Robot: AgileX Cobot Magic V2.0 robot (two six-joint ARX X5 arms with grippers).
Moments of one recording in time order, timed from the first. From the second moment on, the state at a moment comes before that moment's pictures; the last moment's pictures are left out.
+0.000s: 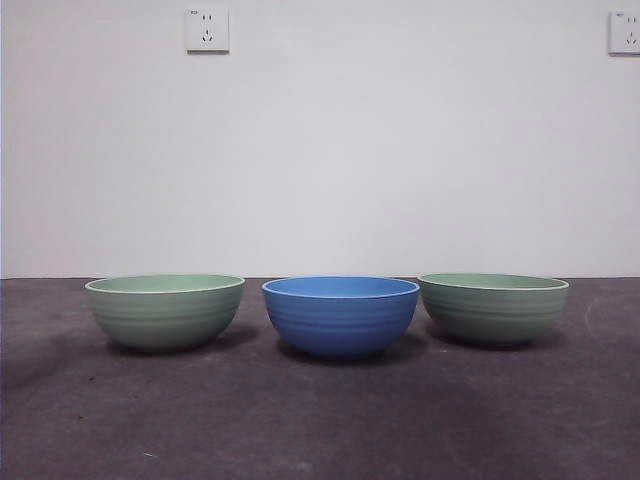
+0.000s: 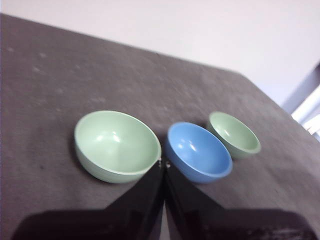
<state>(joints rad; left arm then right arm) 0.02 0.27 0.43 -0.43 0.54 -0.29 0.09 0.47 0.63 -0.59 -0.47 0.18</state>
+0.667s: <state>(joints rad) -0.02 0.57 0.83 -0.97 0.66 0.08 0.16 0.74 0.97 -1.11 -0.57 -0.14</state>
